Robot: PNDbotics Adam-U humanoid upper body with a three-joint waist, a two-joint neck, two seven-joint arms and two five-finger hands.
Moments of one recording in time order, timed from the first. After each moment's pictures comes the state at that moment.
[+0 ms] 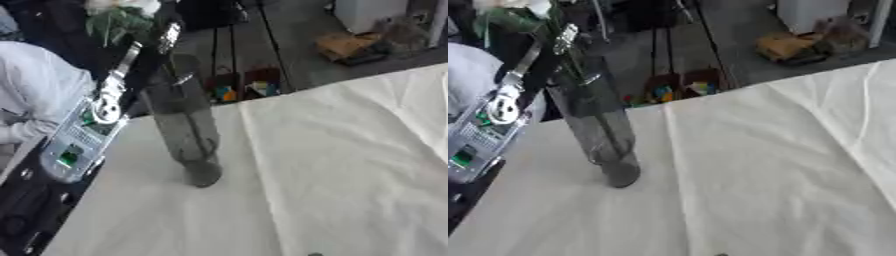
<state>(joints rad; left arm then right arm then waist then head) -0.95 0.64 -0.17 -1.56 -0.08 0.28 0.12 -0.36 -0.39 0.03 -1.98 0.29 -0.31 -0.62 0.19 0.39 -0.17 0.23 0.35</state>
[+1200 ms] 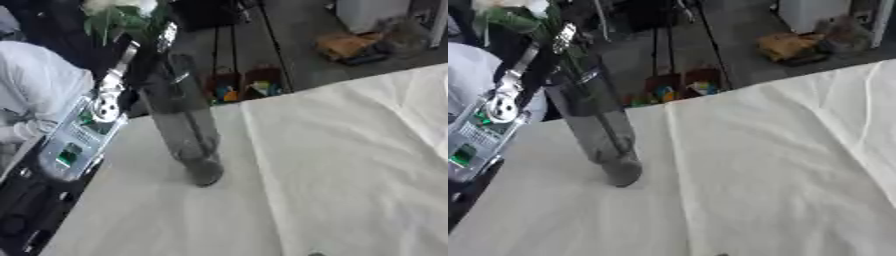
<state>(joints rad) -0.96 0.64 -0.17 -1.55 -0.10 0.30 0.11 -0.36 -0.39 0.03 -1.98 0.27 -0.30 -0.62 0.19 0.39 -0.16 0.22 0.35</state>
